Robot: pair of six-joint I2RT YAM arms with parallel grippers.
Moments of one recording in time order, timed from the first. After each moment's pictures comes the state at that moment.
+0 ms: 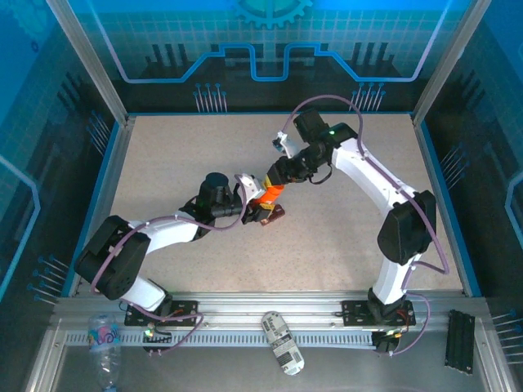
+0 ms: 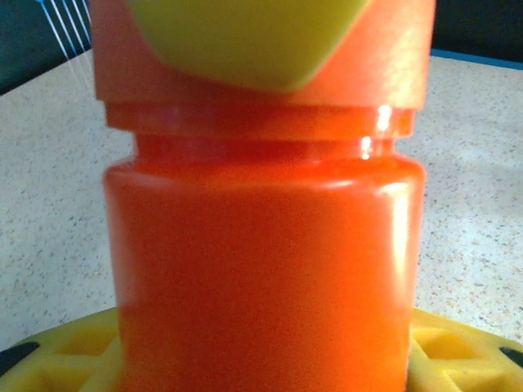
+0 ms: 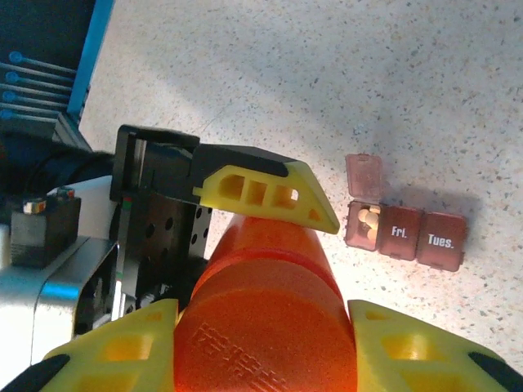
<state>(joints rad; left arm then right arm) -0.52 1.51 0.66 0.45 0.54 0.21 0.49 1.80 1.70 -1.06 -0.60 0.18</state>
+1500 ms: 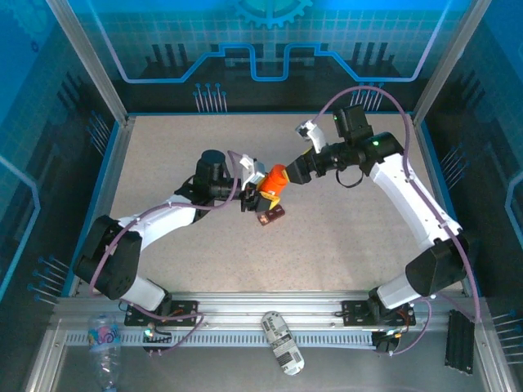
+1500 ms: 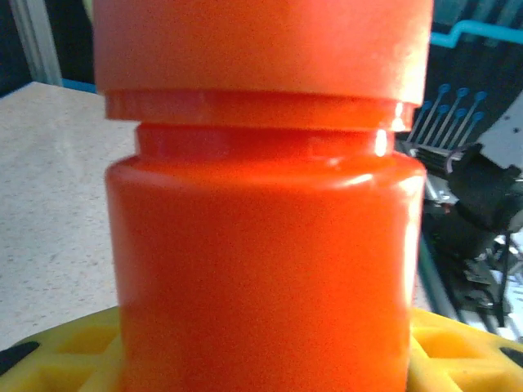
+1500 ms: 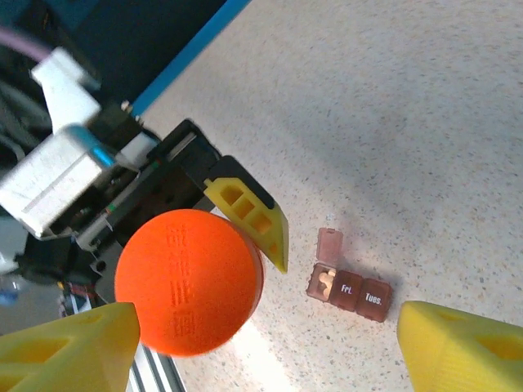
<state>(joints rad) -0.45 1.51 0.88 0.29 0.96 0.12 0.37 1.51 1.56 -0.93 -0.70 -0.15</state>
